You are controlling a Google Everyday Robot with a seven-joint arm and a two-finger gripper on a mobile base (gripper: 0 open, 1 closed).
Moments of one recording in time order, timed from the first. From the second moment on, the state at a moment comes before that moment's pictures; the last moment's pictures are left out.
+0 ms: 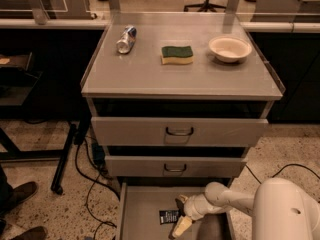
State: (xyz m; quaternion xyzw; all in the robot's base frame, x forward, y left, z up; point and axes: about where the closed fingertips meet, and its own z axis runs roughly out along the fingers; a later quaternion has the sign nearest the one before) arm 0.498 -0.087 0.175 -0.57 0.75 0.28 0.21
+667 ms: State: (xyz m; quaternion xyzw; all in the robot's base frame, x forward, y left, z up) arm 0.527 -0.077 0.163 -0.57 0.75 0.25 0.24
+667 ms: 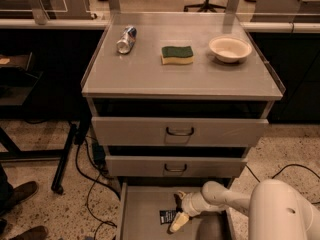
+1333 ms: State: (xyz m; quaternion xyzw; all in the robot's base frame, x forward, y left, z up) arm 0.519 -0.054 0.135 -0.58 0.73 0.27 0.24
